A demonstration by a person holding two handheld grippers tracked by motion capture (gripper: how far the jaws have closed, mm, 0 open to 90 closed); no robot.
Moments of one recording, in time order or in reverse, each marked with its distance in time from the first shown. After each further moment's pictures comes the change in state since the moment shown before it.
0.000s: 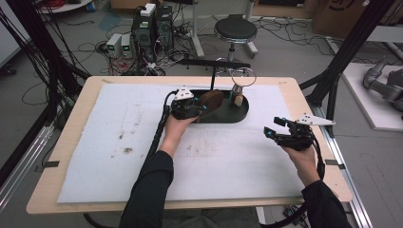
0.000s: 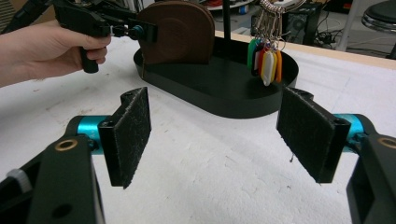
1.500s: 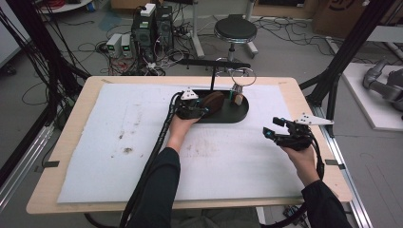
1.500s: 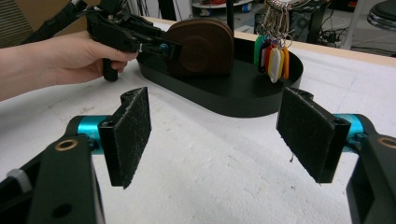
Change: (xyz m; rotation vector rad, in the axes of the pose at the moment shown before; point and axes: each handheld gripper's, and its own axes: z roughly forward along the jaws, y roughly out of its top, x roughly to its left) left arm 0.010 -0.015 0.030 0.092 0.010 -0.006; right arm 0.000 0.000 0.003 0.008 0.013 -0.004
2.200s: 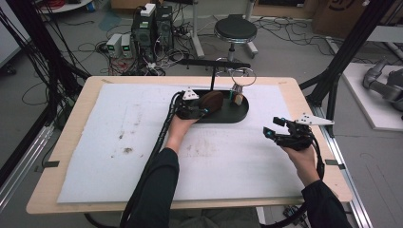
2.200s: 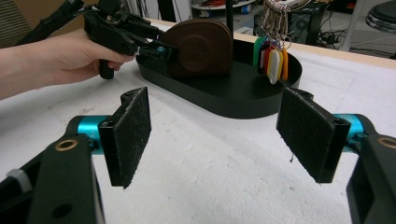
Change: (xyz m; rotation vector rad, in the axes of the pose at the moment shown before) left arm -0.001 0.005 -0.005 0.052 0.066 0.040; right arm 0.000 0.000 -0.001 -0.009 -0.002 -0.004
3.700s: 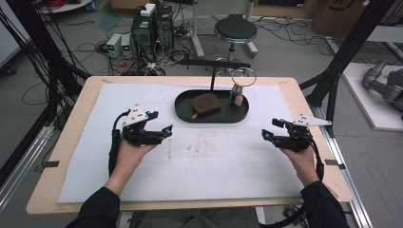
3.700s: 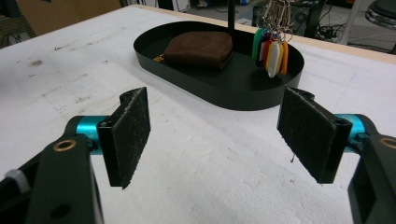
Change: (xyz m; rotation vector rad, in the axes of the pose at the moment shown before) left arm -0.026 -0.041 -0.195 -0.140 0.051 -0.052; right arm 0.005 -0.001 0.002 0.044 -0.014 -0.032
